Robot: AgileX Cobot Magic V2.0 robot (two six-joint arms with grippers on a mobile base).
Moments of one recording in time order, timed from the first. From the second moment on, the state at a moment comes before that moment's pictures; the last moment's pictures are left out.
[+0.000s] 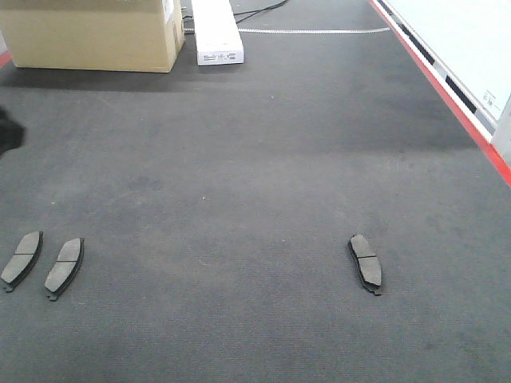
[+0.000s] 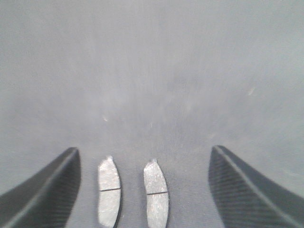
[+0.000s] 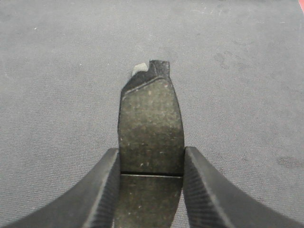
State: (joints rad) left arm -0.03 1.18 -1.16 -0.02 0.73 0.12; right arm 0.12 0.39 -0.51 0.05 0.78 -0.01
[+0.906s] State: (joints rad) left arm -0.03 0.22 -0.56 -0.02 0.70 0.12; right arm 0.12 0.39 -0.51 0.05 0.78 -0.01
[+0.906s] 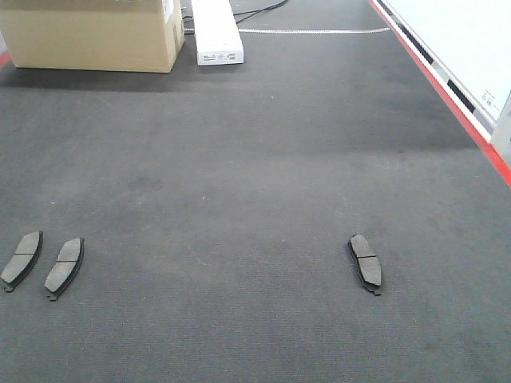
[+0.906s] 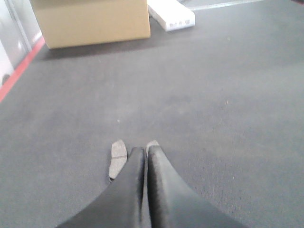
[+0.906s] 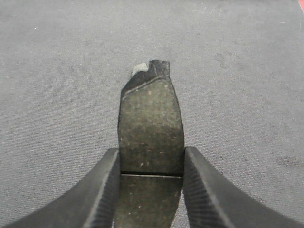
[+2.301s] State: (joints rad) left arm -0.03 0.21 -0.56 -0.02 0.69 0.12; right arm 0.12 0.39 -0.51 0.05 0.74 0.00
